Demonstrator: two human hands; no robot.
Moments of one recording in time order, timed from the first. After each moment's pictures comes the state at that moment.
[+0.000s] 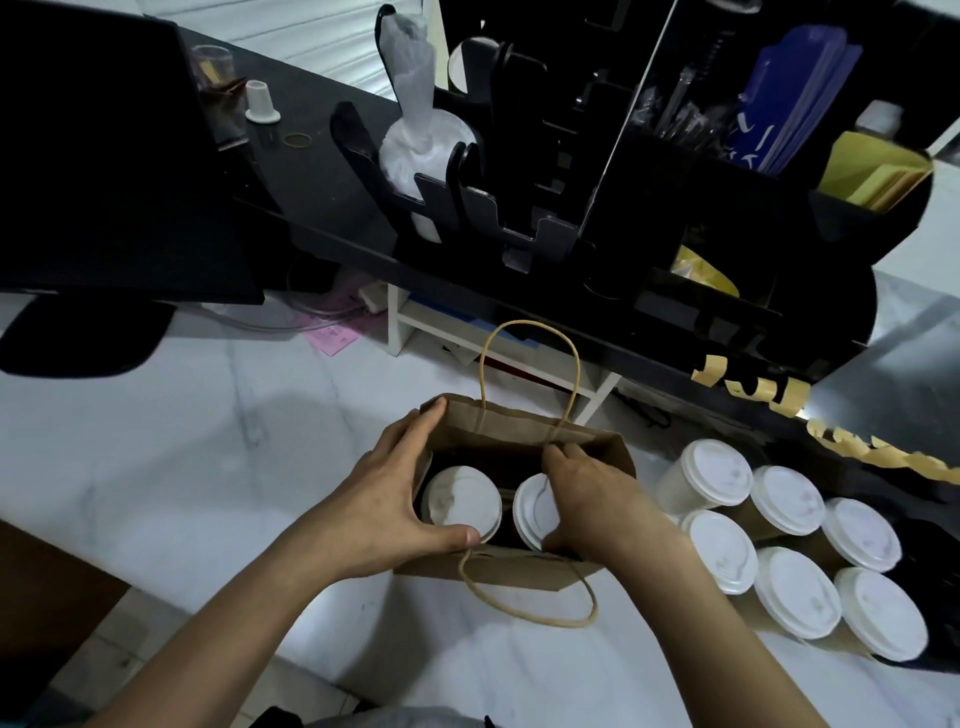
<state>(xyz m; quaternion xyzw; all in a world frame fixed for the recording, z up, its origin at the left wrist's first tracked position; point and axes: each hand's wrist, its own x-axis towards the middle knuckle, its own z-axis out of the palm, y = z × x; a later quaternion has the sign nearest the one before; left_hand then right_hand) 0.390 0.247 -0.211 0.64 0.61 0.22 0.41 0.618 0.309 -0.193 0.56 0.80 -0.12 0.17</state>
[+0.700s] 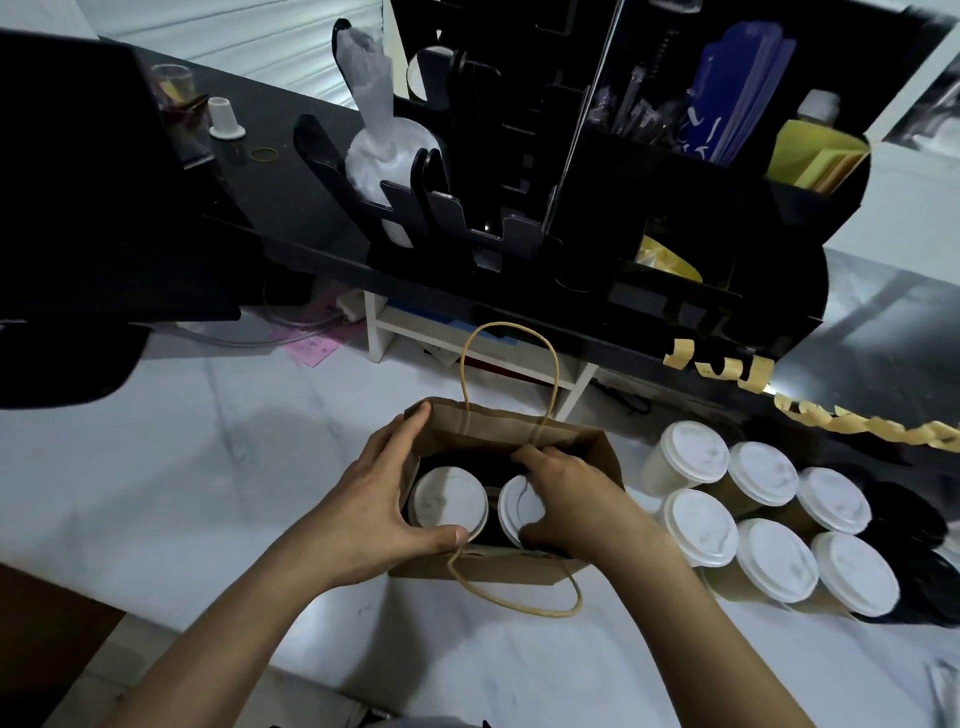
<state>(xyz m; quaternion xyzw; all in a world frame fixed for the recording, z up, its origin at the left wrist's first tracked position) 0.391 0.241 -0.207 0.65 0.60 0.22 0.41 0.623 0.296 -0.198 0.57 0.80 -0.18 0.09</state>
